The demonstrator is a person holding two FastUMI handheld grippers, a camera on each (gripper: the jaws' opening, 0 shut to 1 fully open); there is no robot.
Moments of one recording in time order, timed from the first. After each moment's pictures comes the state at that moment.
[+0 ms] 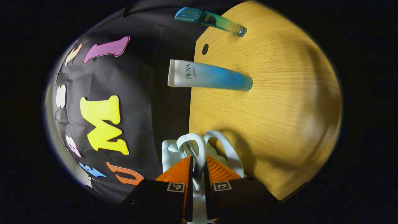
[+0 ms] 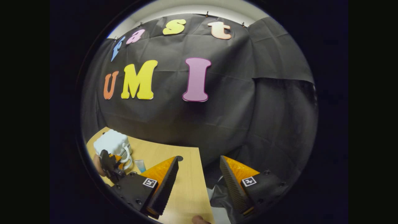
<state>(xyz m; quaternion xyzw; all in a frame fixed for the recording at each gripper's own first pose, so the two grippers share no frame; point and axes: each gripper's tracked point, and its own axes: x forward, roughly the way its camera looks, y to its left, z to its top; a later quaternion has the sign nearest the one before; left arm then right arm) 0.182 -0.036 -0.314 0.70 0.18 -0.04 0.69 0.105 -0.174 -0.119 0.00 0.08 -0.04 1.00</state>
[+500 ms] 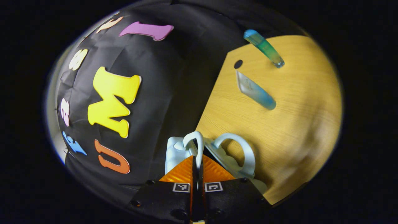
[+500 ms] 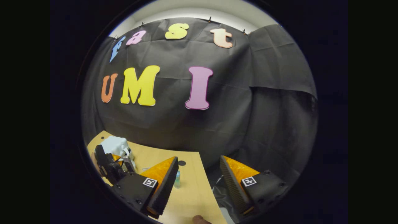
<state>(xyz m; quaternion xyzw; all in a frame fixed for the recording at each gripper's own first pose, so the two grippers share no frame) 0.165 -0.016 -0.228 0.55 0.16 -0.04 0.82 0.077 -0.115 -0.063 0.00 0.05 -0.09 0.99</state>
